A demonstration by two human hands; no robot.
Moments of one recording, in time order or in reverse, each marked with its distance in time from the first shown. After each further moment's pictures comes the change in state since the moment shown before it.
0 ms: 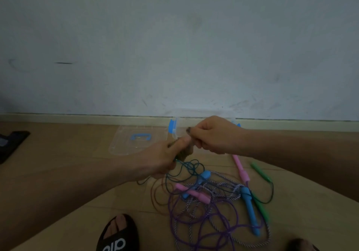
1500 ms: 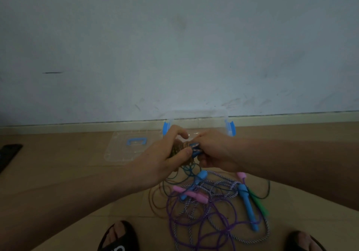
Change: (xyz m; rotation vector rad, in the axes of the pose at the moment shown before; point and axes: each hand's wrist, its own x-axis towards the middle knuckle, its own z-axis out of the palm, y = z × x) left_hand -0.013 0.011 0.012 0.328 0.086 0.475; right_hand -0.012 0.014 0.020 0.663 -0.003 0.432
